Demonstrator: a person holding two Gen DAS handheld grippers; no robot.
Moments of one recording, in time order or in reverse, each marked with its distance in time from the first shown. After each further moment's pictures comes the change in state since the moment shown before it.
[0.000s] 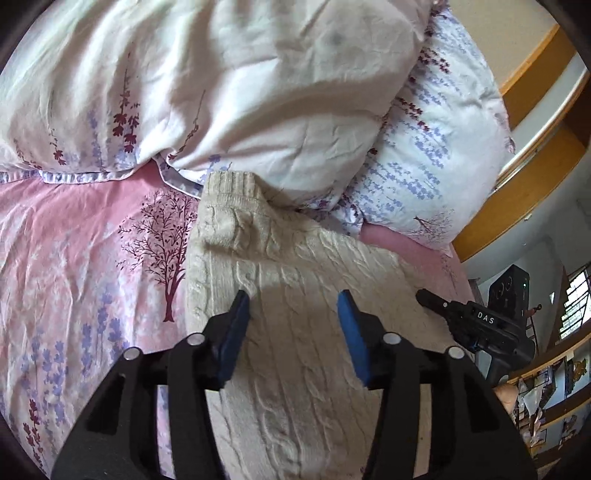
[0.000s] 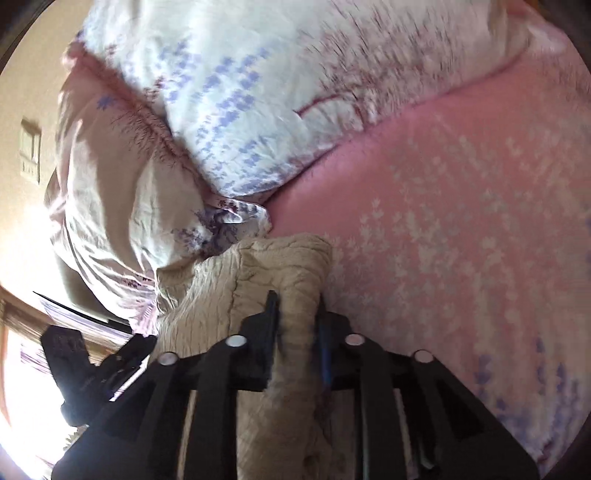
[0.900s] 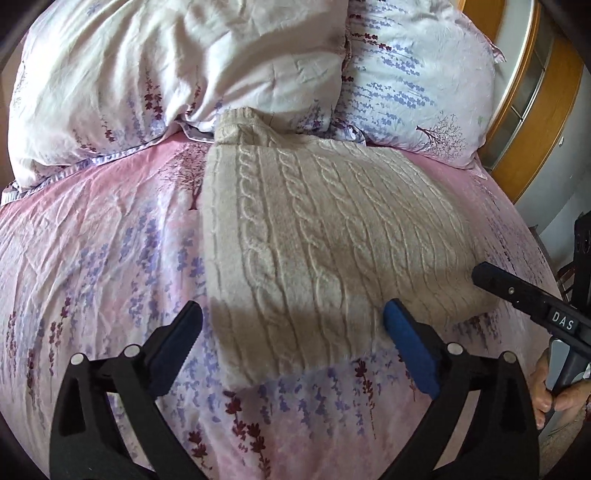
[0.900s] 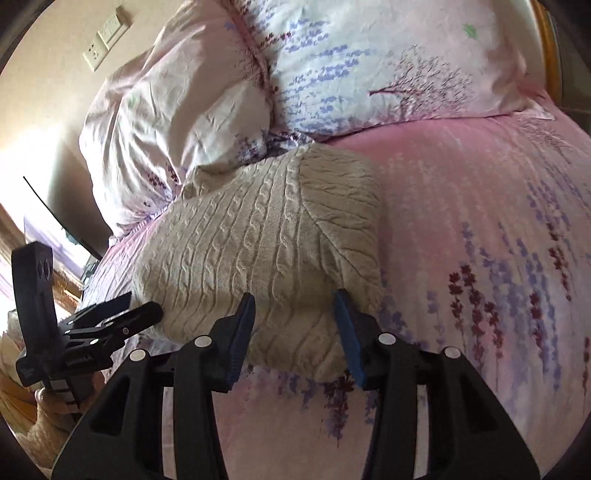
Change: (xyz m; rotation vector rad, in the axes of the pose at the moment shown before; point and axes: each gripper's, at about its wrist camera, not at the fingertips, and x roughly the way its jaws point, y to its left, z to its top) left arm -0.020 -0.047 -0.105 0.192 0.011 0.303; right arm -0.053 0.039 -0.117 -0.330 -0.069 -0.102
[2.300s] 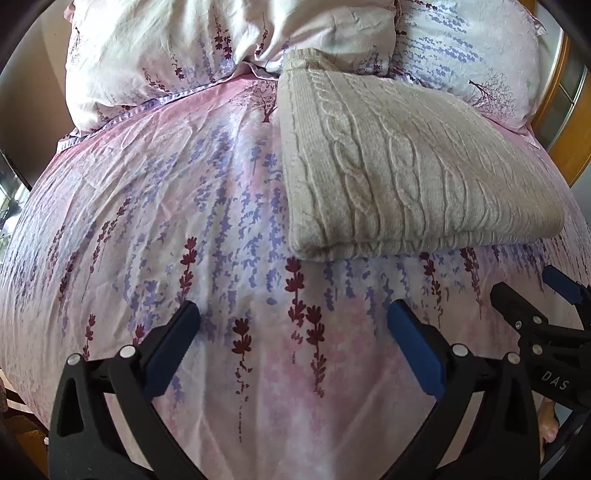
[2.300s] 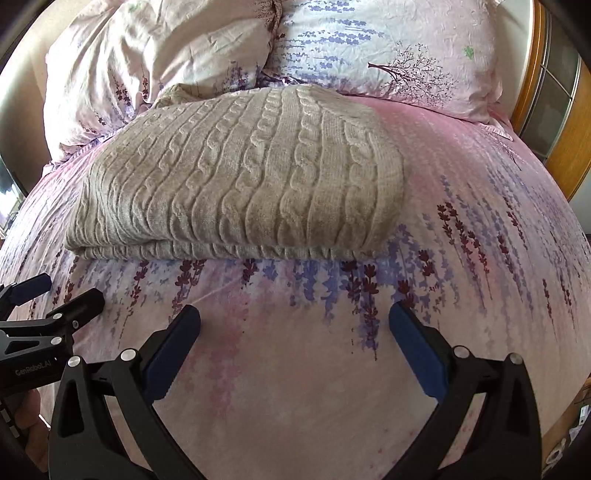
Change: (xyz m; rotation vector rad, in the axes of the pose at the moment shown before) left arm -0.007 0.001 -0.059 -0.051 0.135 0.228; right arm 0.022 0.059 -0.058 -0.150 0.100 -0.372
